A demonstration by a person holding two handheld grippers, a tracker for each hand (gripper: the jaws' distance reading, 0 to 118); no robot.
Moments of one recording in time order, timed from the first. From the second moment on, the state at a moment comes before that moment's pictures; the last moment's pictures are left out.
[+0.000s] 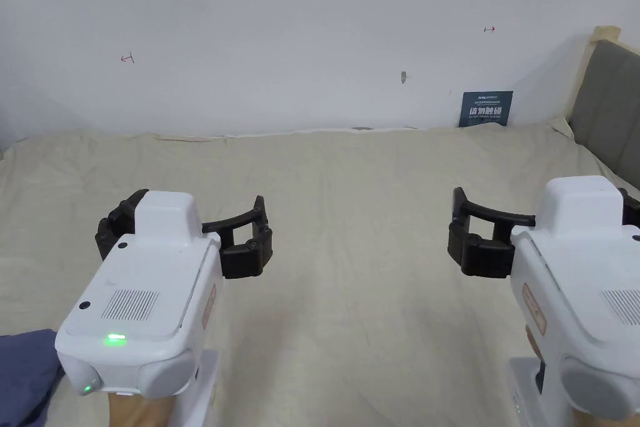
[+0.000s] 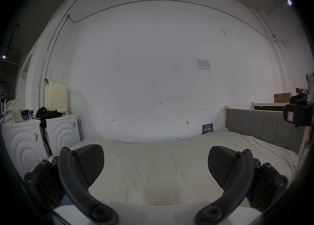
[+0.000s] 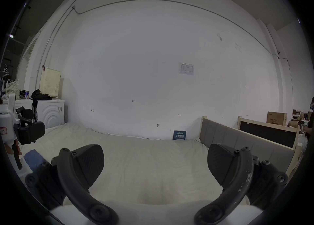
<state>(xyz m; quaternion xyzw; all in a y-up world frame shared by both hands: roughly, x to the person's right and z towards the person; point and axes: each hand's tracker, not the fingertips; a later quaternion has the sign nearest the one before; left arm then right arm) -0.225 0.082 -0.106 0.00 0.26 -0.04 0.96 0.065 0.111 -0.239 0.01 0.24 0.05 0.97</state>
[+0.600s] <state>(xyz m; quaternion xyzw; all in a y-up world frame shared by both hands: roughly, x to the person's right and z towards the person) -0.224 0.082 -0.104 0.01 0.27 -0.06 0.96 0.067 0.112 -0.236 0.01 0.24 0.05 0.97</state>
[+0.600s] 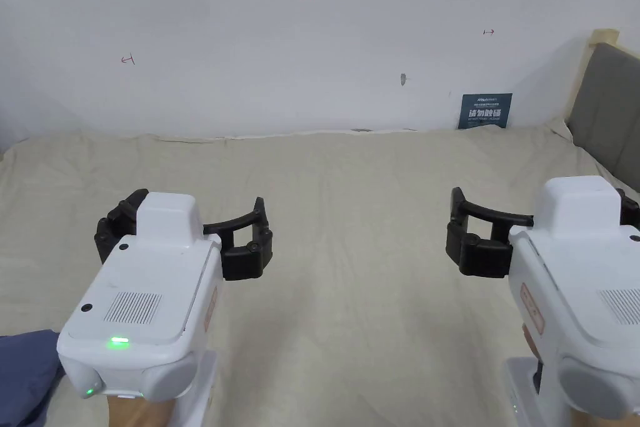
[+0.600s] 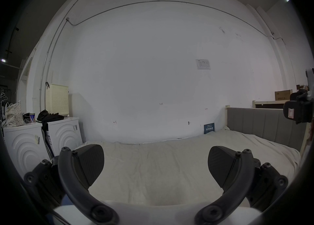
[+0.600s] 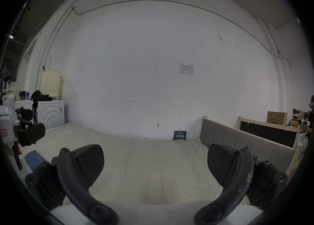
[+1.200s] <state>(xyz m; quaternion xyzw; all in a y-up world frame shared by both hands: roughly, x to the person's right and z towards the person) -0.225 0.084 -0.100 0.01 0.27 -0.05 0.96 0.067 0.117 -0.228 0.01 0.24 0.05 0.97</state>
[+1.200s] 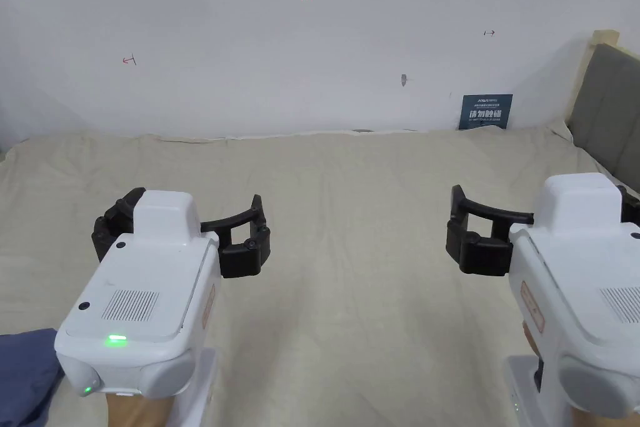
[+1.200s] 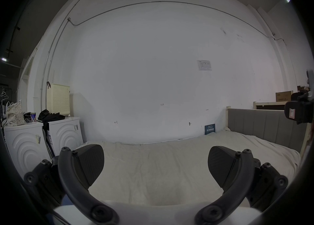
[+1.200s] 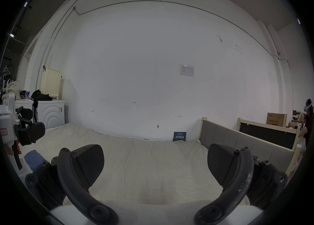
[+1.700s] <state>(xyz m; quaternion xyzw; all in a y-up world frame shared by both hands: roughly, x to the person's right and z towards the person) -0.226 0.083 -0.099 0.01 0.27 -0.05 0.96 0.066 0.119 -0.228 0.01 0.24 0.05 0.97</state>
